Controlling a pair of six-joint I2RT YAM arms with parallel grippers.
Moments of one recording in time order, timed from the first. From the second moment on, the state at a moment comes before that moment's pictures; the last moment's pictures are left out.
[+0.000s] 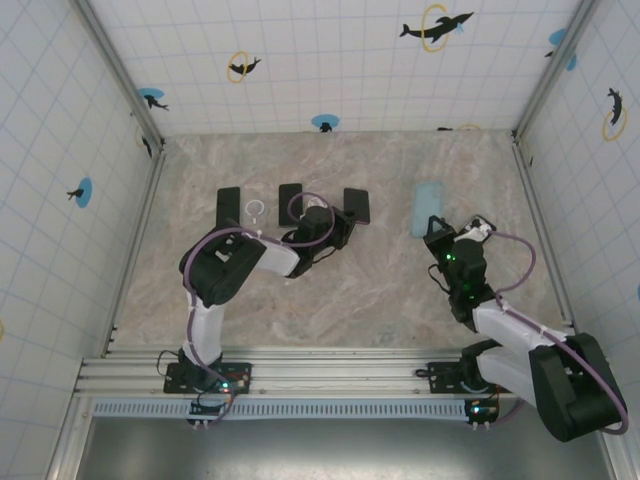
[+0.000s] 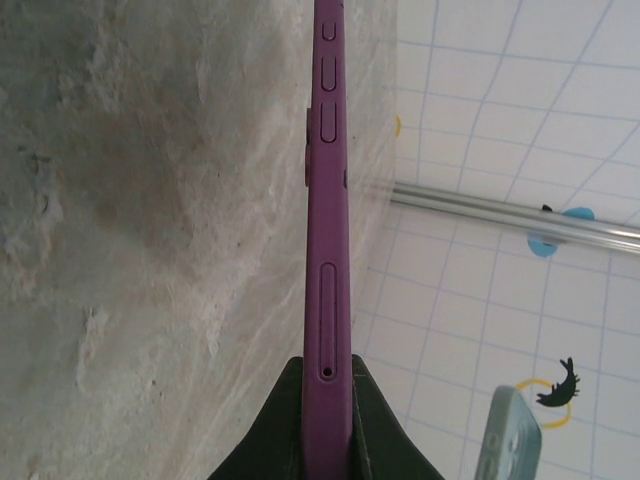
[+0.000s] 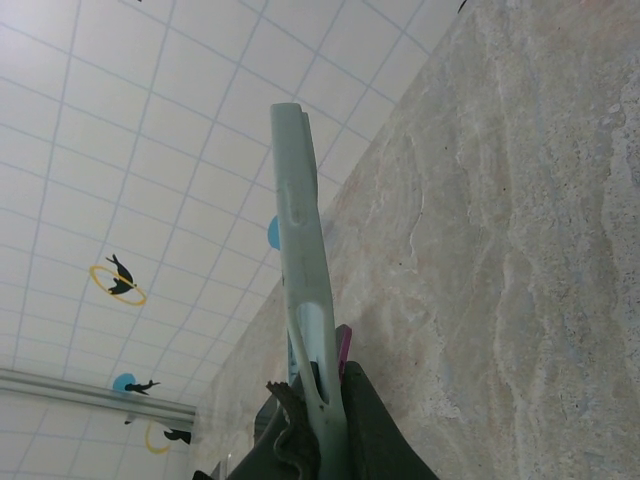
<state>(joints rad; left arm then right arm) -0.75 2.05 0.96 0.78 0.06 -1.65 0.34 1.05 0.22 0.65 0.16 1.09</state>
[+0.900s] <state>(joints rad) -0.68 2.25 1.16 0.78 0.16 -1.67 0.33 1.00 0.19 0.61 0.15 1.10</state>
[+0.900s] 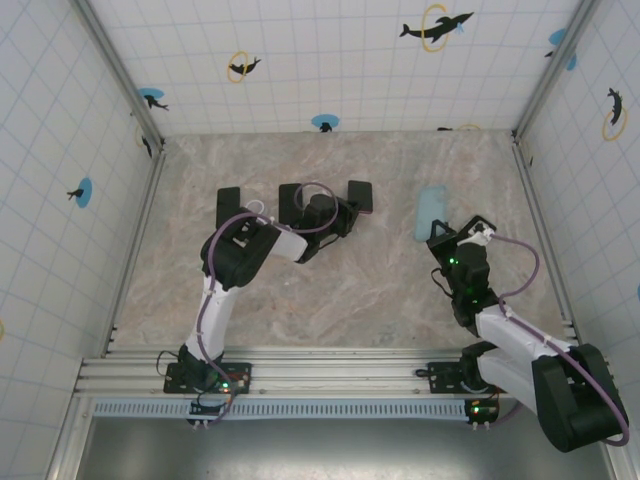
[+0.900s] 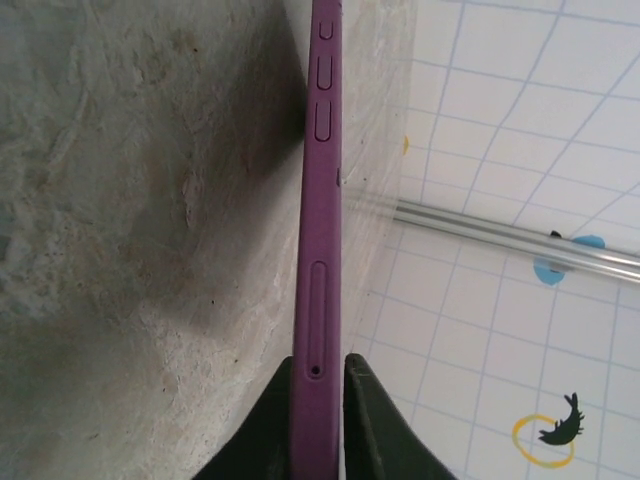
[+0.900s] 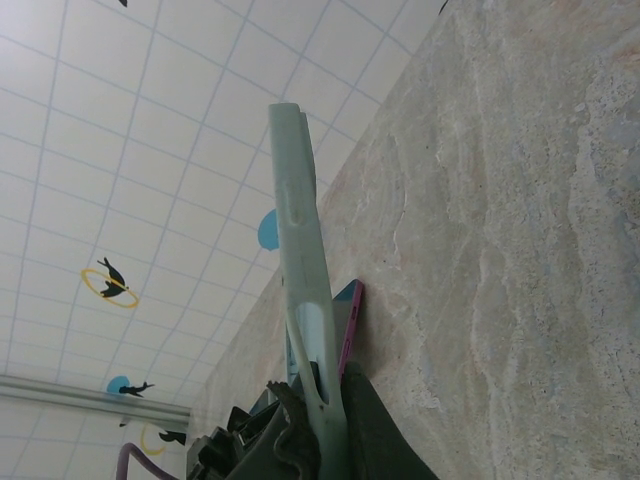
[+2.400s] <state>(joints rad) -0.68 2.04 1.10 0.39 0.25 -1.62 0.33 1.34 0.25 0.71 0.10 1.08</state>
